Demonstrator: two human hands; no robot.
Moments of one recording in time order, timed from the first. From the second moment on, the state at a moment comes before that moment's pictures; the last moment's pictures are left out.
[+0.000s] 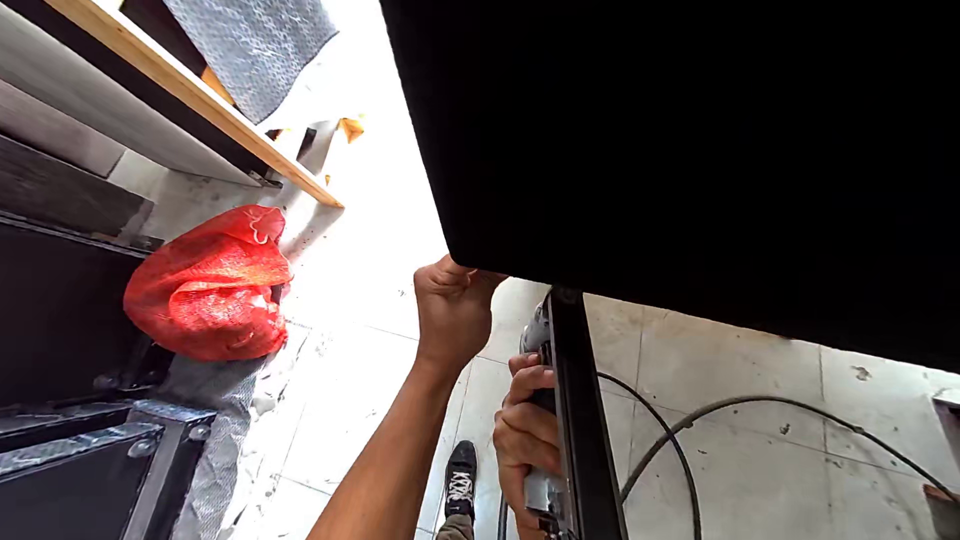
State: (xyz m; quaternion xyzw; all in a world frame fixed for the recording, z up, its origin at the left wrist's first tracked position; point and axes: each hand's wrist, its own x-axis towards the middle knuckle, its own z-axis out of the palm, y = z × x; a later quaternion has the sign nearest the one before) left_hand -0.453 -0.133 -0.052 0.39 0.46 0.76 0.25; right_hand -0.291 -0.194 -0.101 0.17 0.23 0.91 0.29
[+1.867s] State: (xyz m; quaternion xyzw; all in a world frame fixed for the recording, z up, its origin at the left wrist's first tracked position) left_hand -0.446 -0.132 0.331 0.74 0.53 0.35 -0.22; right_hand -0.079 -0.095 0.449 -0.24 -0.61 0.73 0.18
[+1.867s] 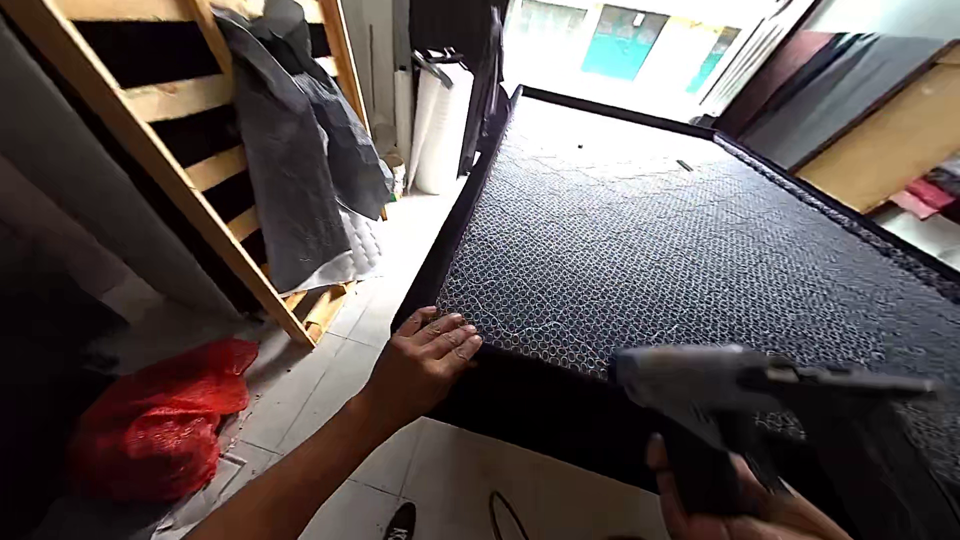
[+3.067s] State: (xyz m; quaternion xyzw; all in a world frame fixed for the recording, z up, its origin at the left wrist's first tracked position) left_hand -0.482 -0.138 0.299 0.70 0.54 0.45 -0.16; right_hand -0.191 -0.072 0.461 -0.24 -0.49 0.83 0.09
